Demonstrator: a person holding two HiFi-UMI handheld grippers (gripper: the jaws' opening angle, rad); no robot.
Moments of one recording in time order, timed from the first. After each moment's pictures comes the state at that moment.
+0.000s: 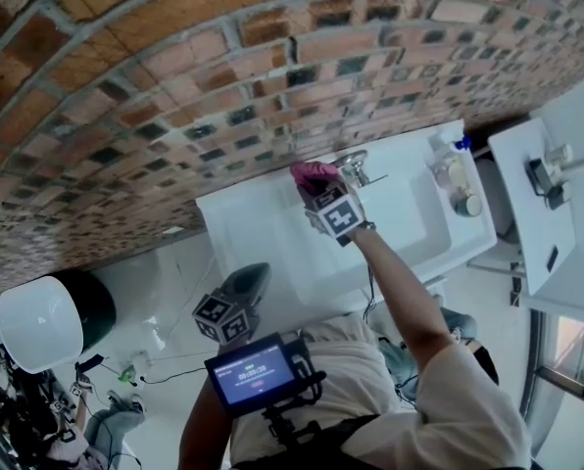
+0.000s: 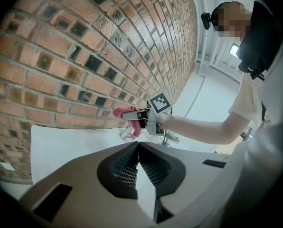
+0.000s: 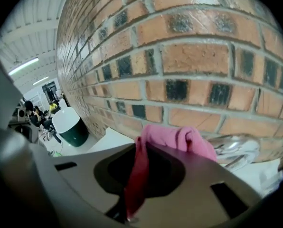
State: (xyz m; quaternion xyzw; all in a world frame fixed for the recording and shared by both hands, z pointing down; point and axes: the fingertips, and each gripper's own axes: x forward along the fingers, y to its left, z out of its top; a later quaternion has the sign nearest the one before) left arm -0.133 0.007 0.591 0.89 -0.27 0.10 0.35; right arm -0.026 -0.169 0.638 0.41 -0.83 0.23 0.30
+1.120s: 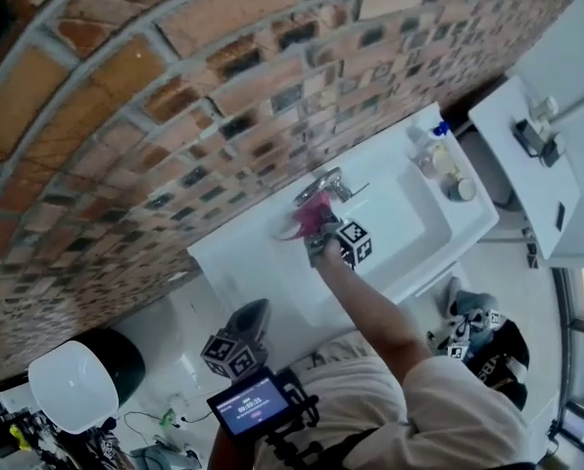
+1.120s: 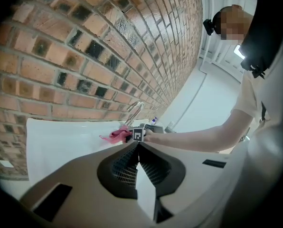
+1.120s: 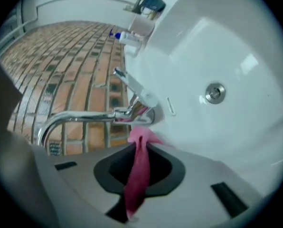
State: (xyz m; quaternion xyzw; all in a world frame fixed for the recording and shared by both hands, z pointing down) left arm -0.129 0.006 0.617 0.88 -0.25 0.13 0.38; right arm 0.112 -0.134 0.808 0.58 -0.29 0.63 -0.43
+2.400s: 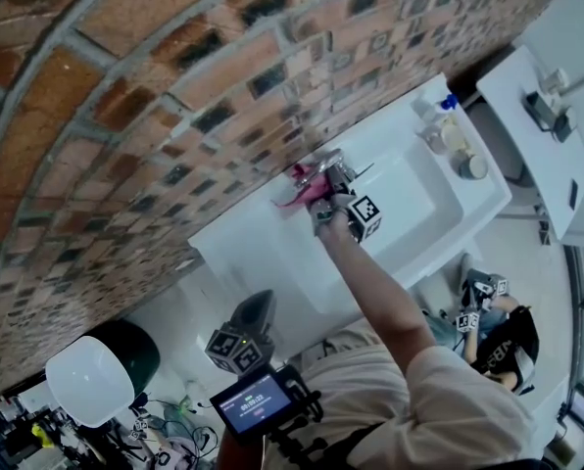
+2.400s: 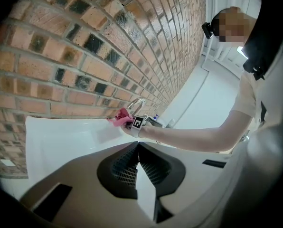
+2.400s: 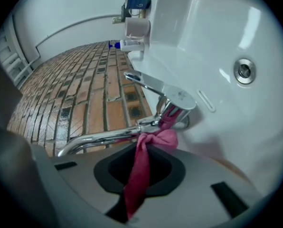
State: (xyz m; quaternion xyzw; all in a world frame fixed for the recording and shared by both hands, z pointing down) left arm -0.121 0.005 0.624 0.87 -0.25 0.15 0.39; right arm 0.147 -0.176 0.773 0.52 -0.31 0.57 -0.55
